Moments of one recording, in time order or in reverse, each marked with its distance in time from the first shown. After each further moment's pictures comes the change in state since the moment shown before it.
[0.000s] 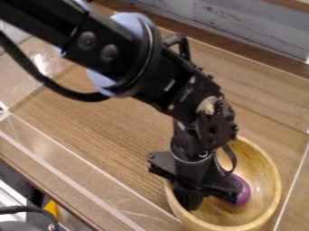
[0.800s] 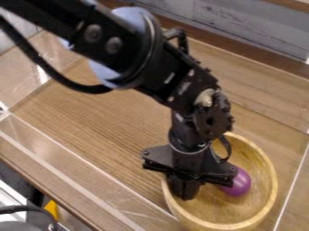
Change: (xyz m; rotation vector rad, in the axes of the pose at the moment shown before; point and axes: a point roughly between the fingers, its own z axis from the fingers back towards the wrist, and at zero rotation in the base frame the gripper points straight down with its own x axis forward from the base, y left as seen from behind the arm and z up) arm 0.008 0.007 -0.001 0.031 -0.006 0.174
